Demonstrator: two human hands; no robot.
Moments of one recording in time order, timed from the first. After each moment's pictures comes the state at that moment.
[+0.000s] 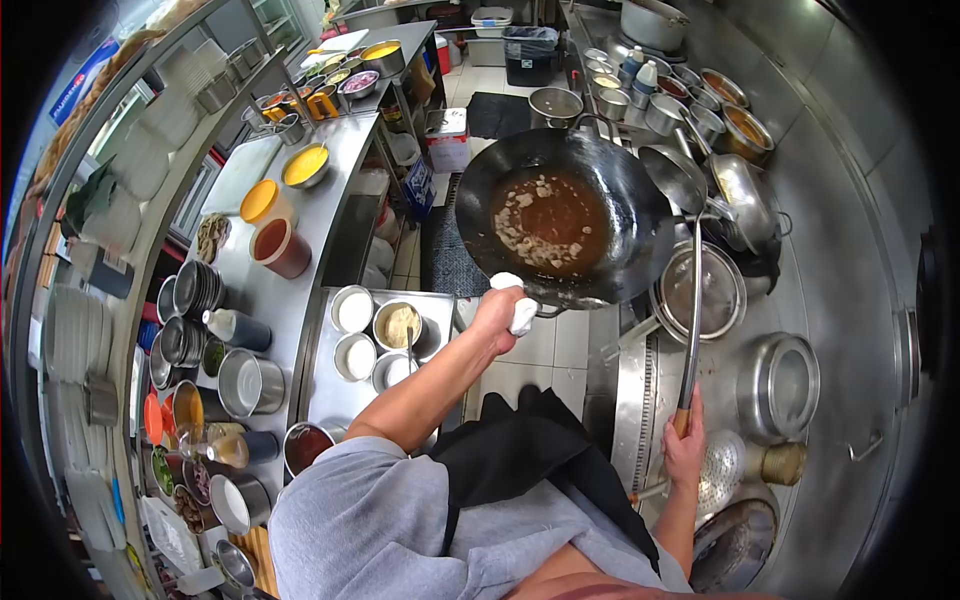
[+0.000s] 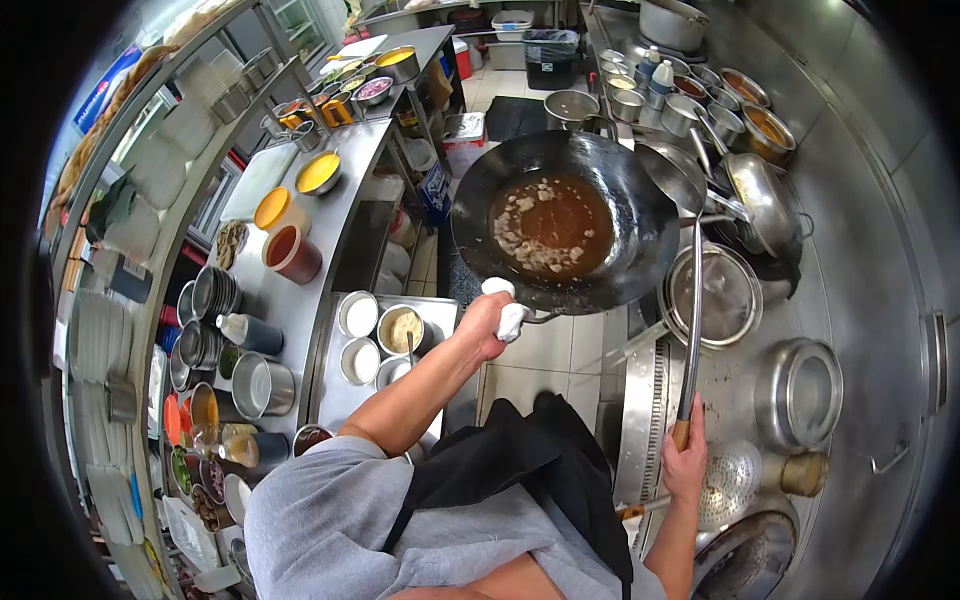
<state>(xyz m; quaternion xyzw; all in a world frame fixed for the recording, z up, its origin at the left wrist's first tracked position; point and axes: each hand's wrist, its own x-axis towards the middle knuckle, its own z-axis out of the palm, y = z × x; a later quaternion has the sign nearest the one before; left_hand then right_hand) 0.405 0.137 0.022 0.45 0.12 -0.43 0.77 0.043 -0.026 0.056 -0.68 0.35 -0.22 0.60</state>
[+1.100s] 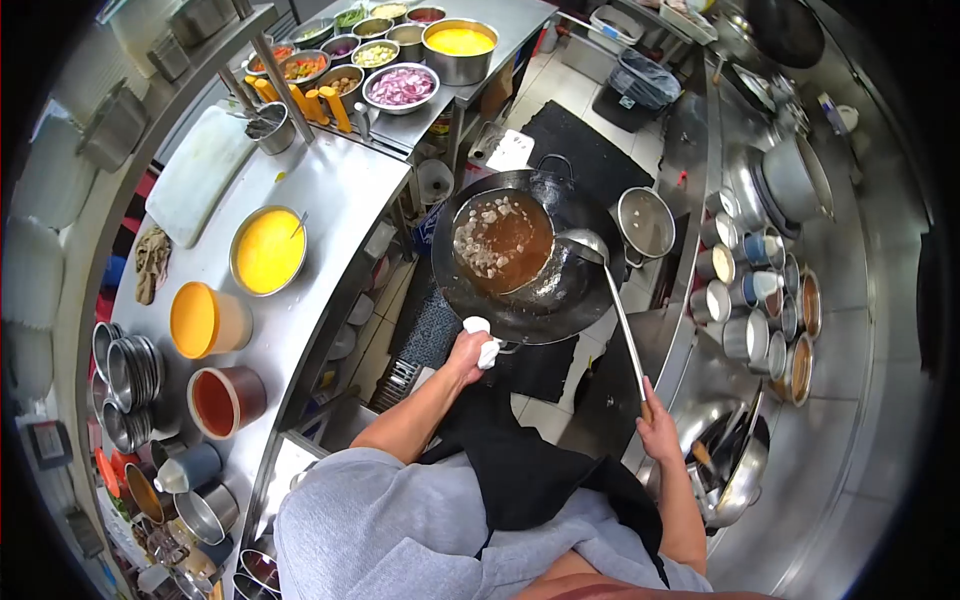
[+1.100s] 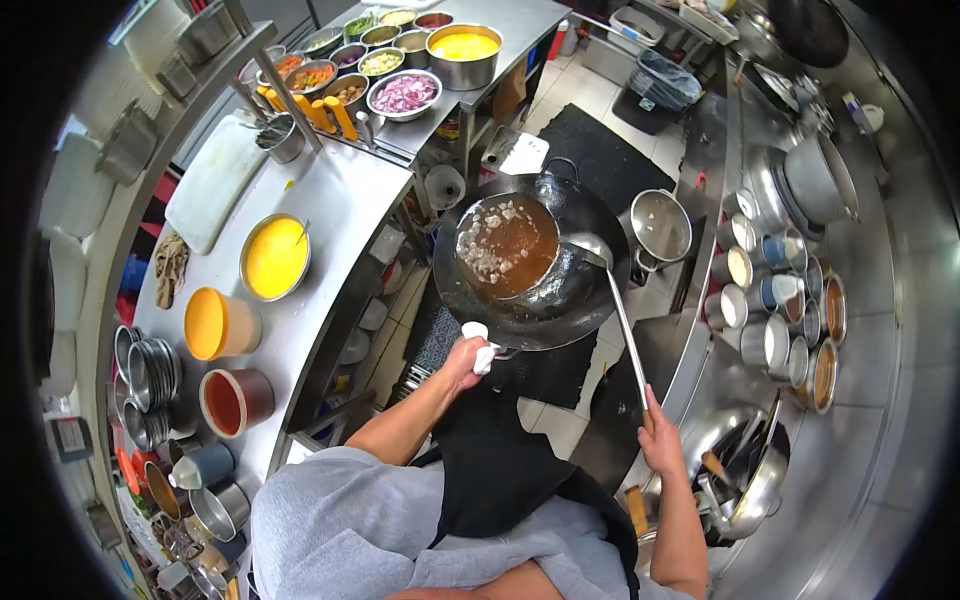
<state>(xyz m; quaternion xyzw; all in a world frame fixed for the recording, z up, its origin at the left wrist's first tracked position) 0.930 0.031 -0.182 0.36 0.27 -0.31 0.84 0.750 -0.287 0.038 -0.92 0.20 0.19 0.27</state>
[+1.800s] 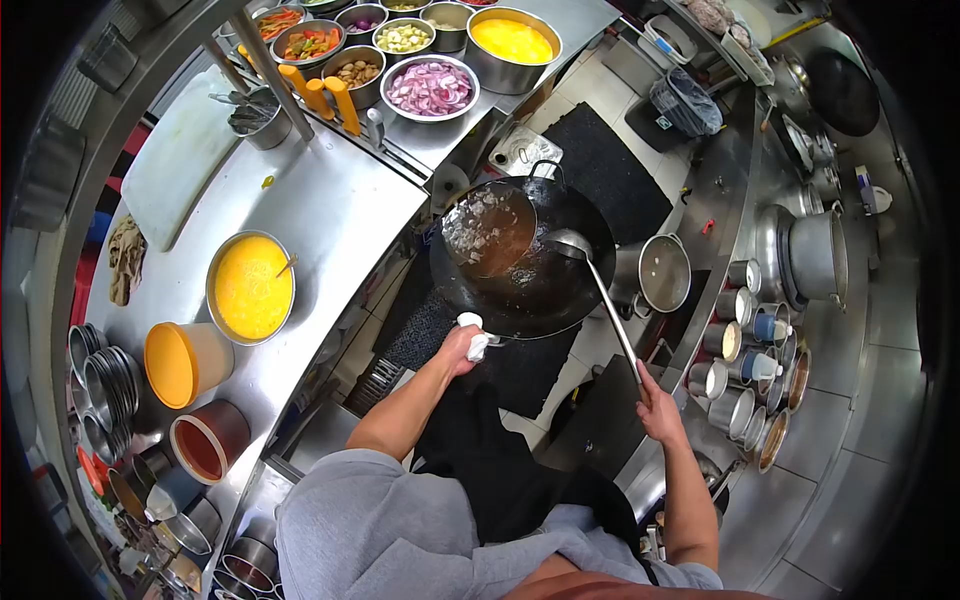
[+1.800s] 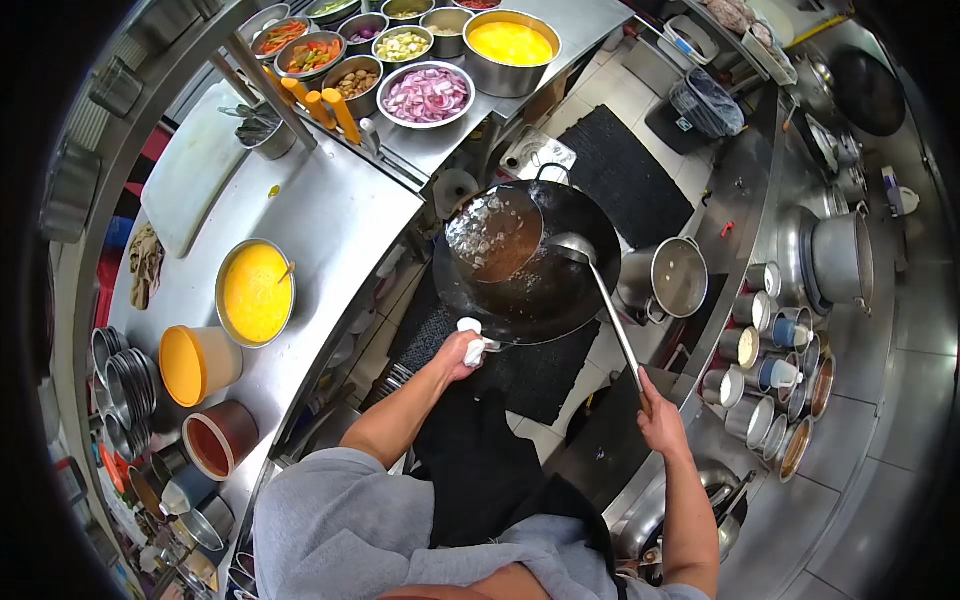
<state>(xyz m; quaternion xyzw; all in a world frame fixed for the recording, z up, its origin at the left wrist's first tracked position) 1.070 0.041 -0.262 0.26 0.34 -0.37 0.83 0.993 -0.293 0.035 -0.93 0.13 0.30 0.18</state>
